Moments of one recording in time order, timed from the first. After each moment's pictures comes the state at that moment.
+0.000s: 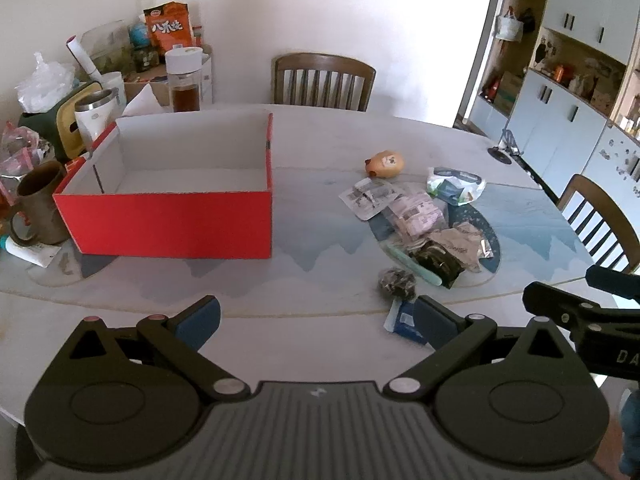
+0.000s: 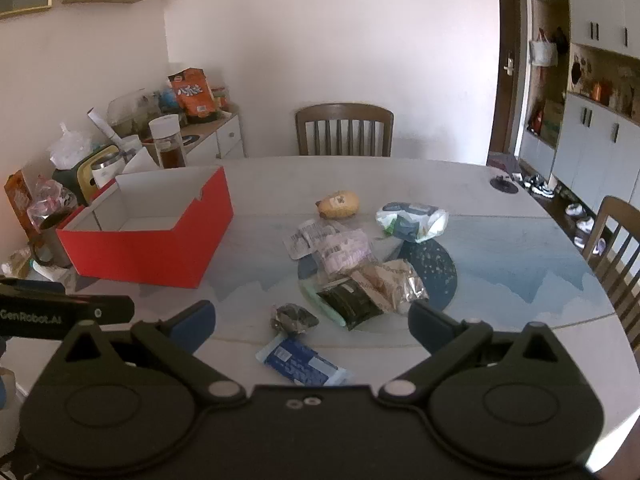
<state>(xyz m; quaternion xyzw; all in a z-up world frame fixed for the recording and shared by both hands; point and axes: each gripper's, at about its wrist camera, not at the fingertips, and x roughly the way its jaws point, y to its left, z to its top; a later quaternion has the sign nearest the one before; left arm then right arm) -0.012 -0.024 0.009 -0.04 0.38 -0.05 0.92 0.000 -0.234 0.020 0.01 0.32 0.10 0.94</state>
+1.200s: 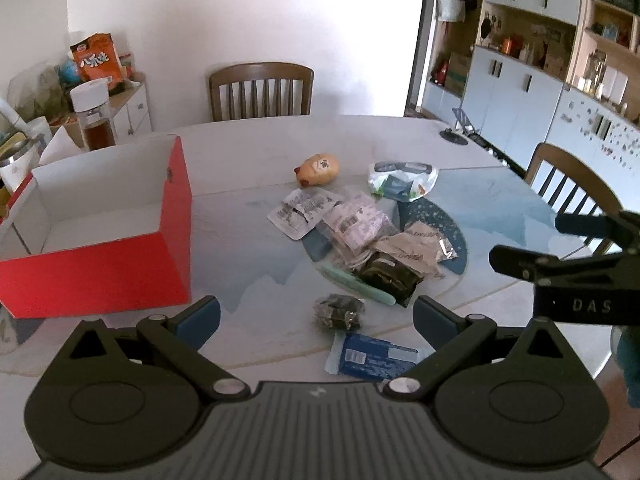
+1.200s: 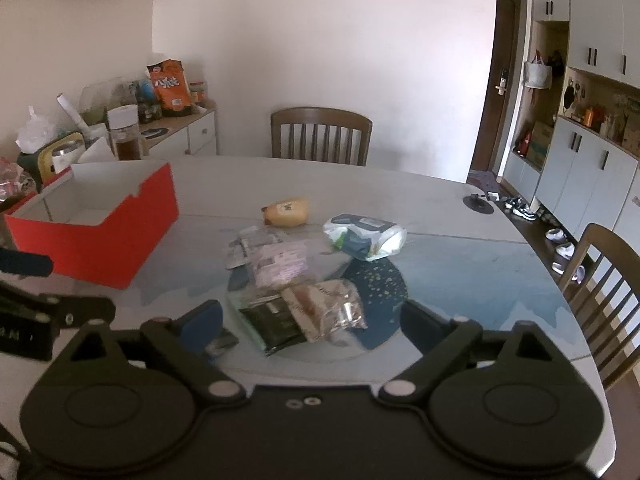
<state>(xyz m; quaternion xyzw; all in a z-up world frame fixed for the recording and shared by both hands) 0.042 -0.097 -0.019 0.02 0.36 -0.11 0.93 0.057 -0.283 -0.007 -0.05 0.30 0.08 0.95</state>
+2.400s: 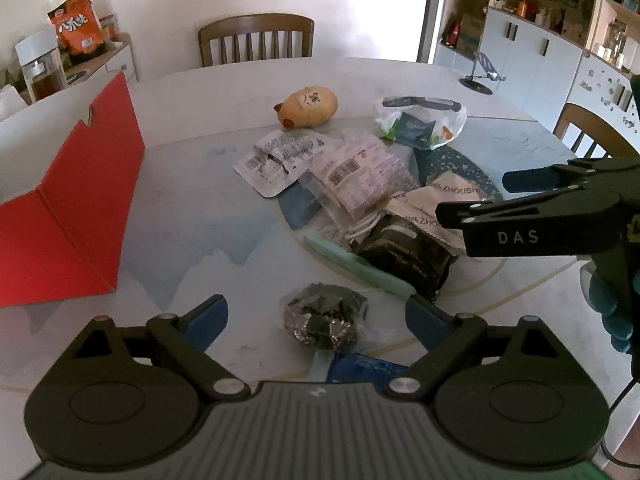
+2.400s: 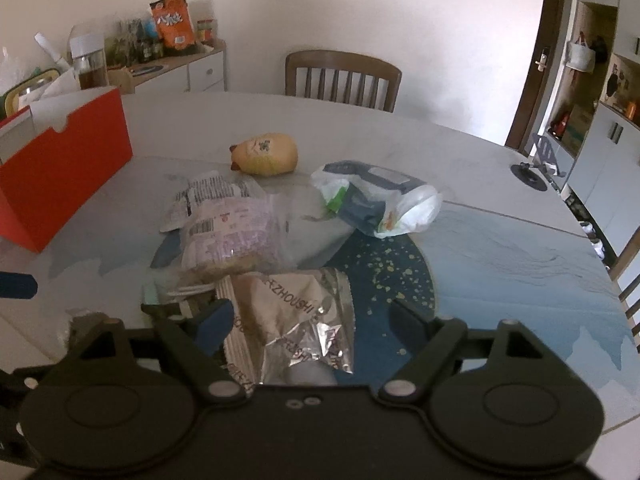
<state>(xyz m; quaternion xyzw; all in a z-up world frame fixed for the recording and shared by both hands) 0.114 -0.139 -0.109 0.03 0.41 -0.10 0.91 0.183 -0.296 -0.100 -0.08 0.37 0.12 0.92</state>
